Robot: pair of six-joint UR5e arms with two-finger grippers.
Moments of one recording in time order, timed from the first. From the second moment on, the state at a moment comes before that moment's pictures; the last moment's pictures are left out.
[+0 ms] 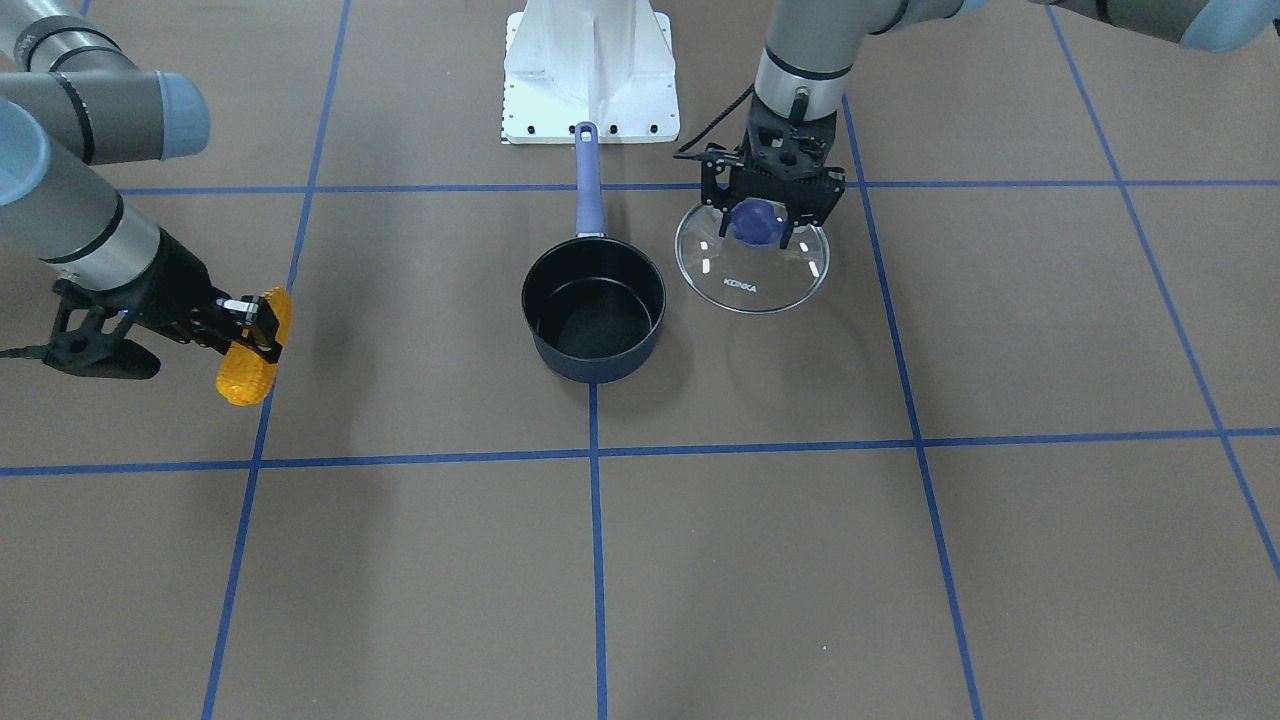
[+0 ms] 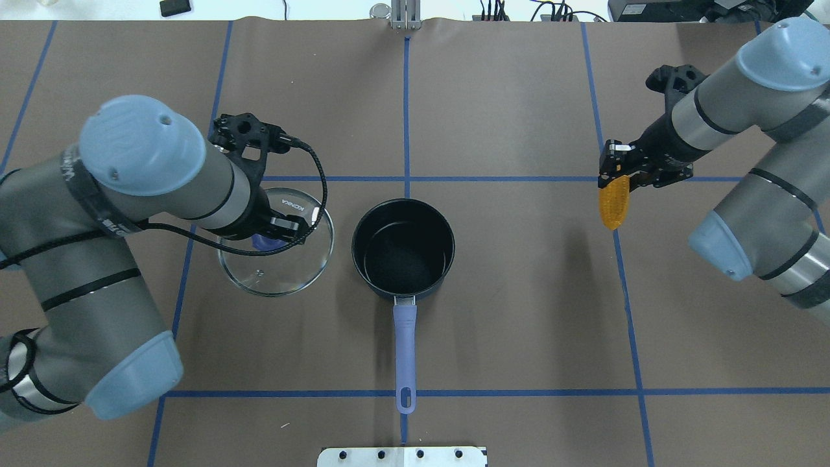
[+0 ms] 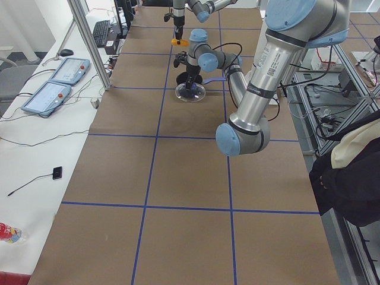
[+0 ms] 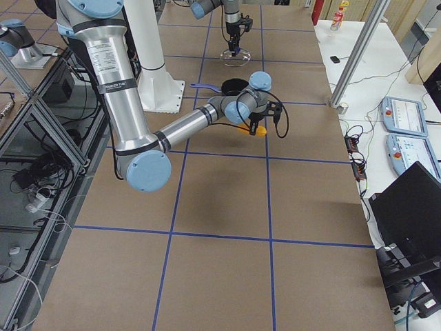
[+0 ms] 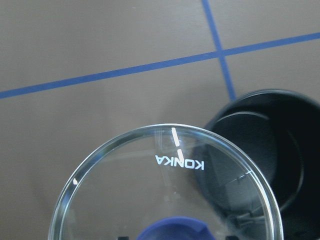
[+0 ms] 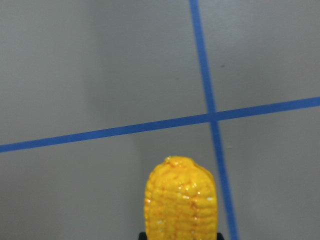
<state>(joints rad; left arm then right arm) -0.63 -2.03 -2.05 -1.44 -1.88 -0.87 0.91 -1.25 1.78 -1.37 2.23 1.13</state>
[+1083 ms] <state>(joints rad) -0.94 -1.59 -1.81 -2.01 -2.15 -0.42 0.66 -0.90 1.77 -1.58 2.01 1.46</state>
